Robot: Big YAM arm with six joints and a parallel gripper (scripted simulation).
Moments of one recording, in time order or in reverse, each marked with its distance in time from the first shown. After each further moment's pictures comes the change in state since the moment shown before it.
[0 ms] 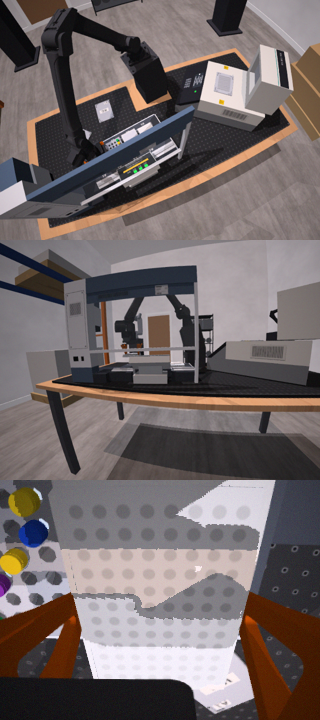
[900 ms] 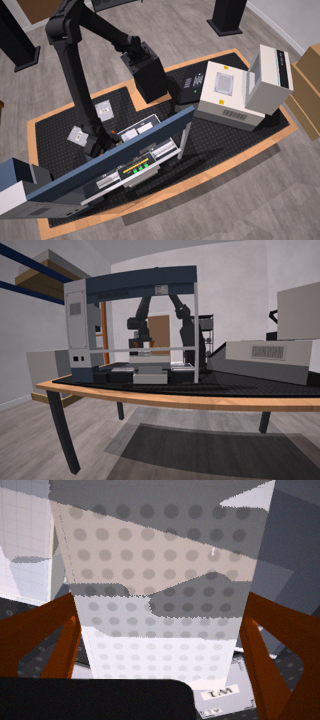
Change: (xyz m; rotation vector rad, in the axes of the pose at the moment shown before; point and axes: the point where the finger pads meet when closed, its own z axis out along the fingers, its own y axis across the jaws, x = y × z) arm 0.002 0.084 -0.010 -0.003 0.000 -0.288
